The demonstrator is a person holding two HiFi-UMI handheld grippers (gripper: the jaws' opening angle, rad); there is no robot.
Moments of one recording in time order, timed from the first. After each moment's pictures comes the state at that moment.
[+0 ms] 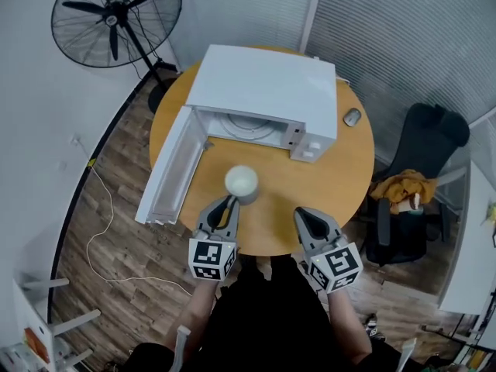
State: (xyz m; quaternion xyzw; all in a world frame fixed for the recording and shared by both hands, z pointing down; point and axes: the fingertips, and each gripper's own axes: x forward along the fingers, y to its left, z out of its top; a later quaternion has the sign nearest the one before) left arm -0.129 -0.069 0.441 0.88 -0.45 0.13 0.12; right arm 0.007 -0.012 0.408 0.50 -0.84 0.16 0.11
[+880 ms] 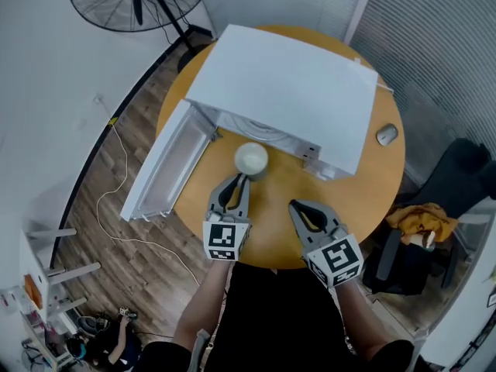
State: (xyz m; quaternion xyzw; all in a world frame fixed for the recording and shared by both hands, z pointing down) left arm -0.084 -0.171 0.494 0.81 -0.55 0.15 0.09; right arm 0.025 -0.114 0.449 0.34 -0.91 0.18 0.15
